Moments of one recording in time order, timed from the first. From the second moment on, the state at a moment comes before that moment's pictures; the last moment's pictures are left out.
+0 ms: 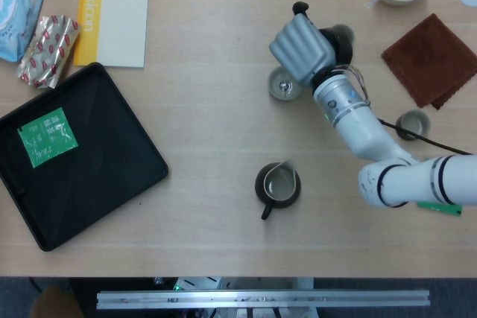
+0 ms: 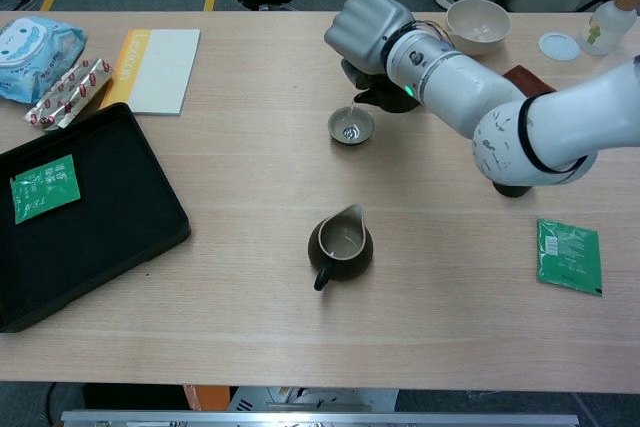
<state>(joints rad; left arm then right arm) 0.10 -1.11 -0.01 -1.54 1.49 1.61 -0.15 1.23 -1.66 0.05 -1.38 -0.58 0.99 -1.25</state>
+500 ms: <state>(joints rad) 0.10 -1.11 -0.02 -1.53 1.49 1.61 -0.16 1.24 -1.66 0.04 -1.38 -0.56 1.00 -1.28</state>
